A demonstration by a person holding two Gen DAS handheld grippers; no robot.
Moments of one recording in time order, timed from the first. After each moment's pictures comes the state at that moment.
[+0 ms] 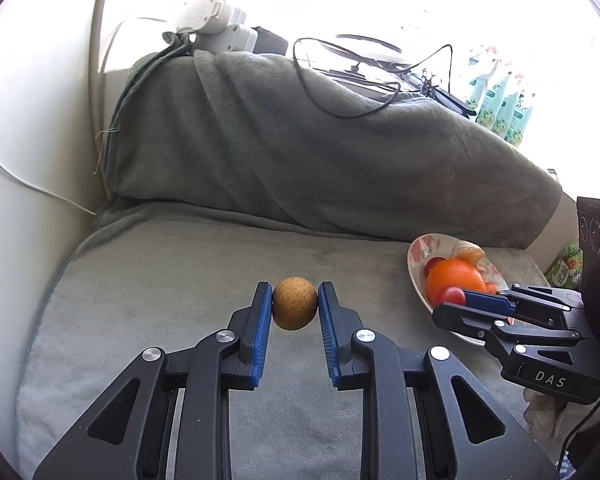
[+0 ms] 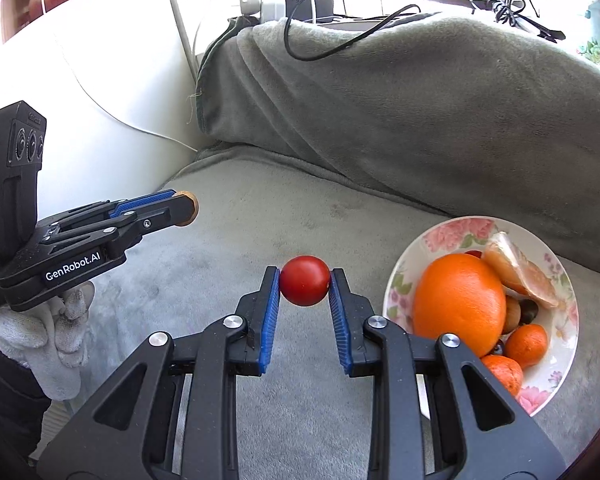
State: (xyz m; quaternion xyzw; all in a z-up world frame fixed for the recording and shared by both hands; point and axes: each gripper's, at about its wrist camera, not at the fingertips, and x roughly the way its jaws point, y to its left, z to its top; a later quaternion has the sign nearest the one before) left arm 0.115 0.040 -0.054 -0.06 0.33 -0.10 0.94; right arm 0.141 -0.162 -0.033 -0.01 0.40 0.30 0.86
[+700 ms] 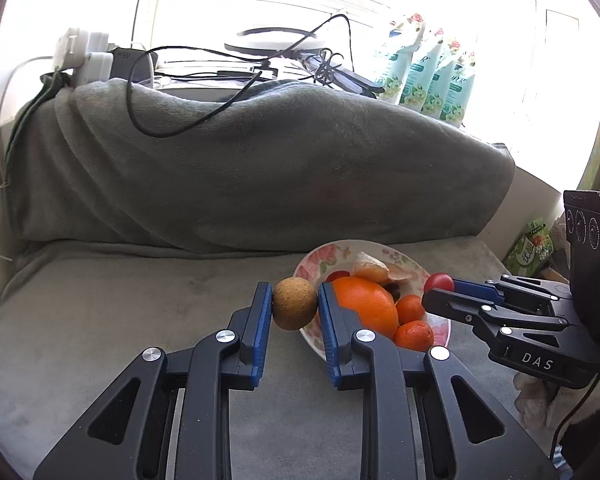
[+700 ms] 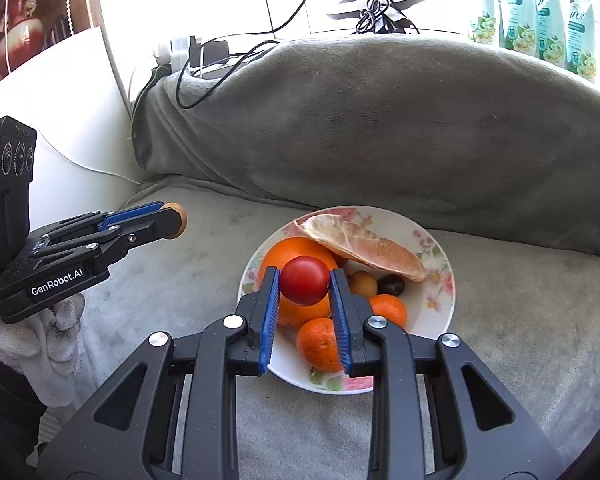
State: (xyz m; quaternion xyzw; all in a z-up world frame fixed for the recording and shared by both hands) left arm 0.134 -0.063 -0.037 -0.03 0.33 -0.19 0.93; right arm 0.147 -0.269 -0.024 0.02 0.39 0.22 0.89
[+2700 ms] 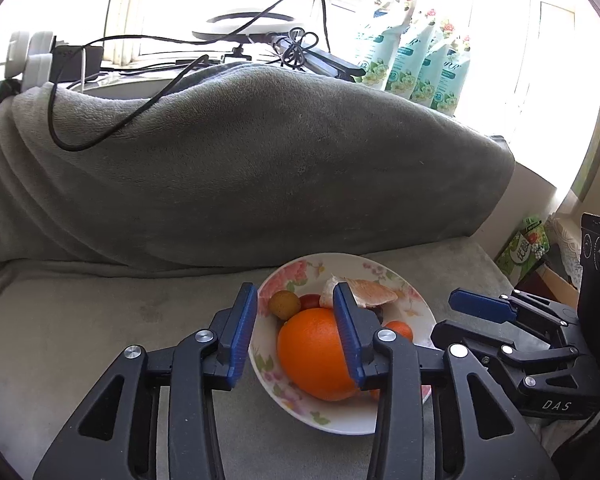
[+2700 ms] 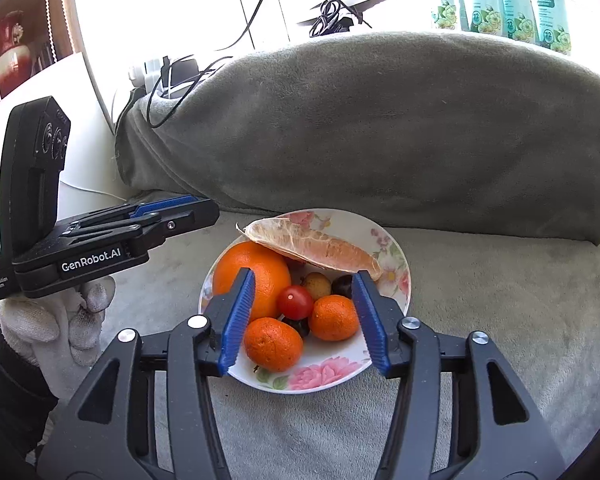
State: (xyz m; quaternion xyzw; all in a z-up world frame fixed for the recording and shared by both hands) left arm 0.168 -0.092 -0.041 -0.02 0.34 -0.21 0.92; right arm 0.148 -0.304 -0.031 0.06 0.37 0.21 0.90
